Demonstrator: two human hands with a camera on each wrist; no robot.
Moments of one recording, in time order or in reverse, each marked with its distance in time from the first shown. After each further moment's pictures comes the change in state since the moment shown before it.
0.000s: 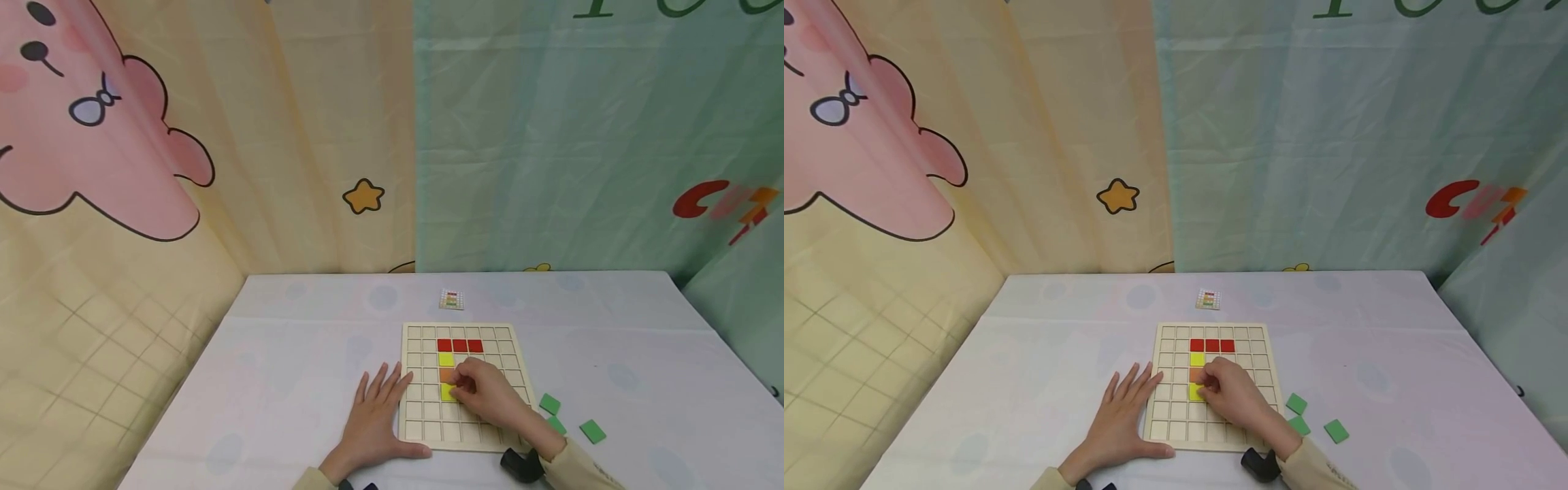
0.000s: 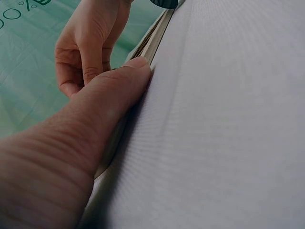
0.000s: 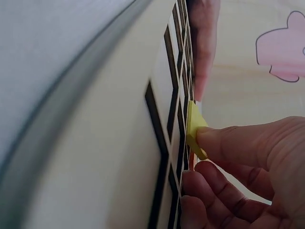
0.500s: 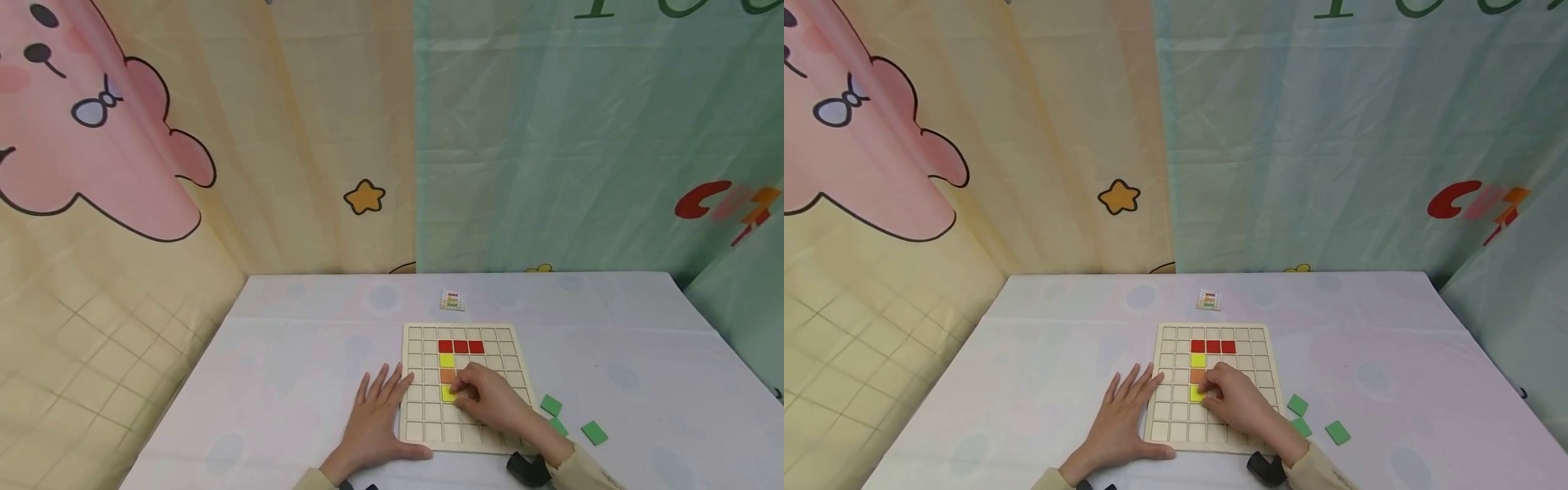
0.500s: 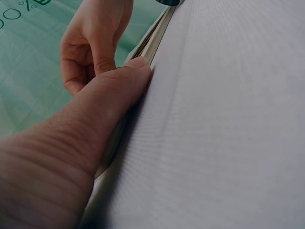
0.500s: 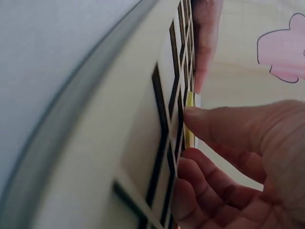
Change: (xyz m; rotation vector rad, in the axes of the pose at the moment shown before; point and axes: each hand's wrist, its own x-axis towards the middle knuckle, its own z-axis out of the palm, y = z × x) left_hand 0.000 -0.001 0.001 0.004 0.005 0.007; right_hand -0.006 0.004 -0.006 0.010 -0.116 -0.037
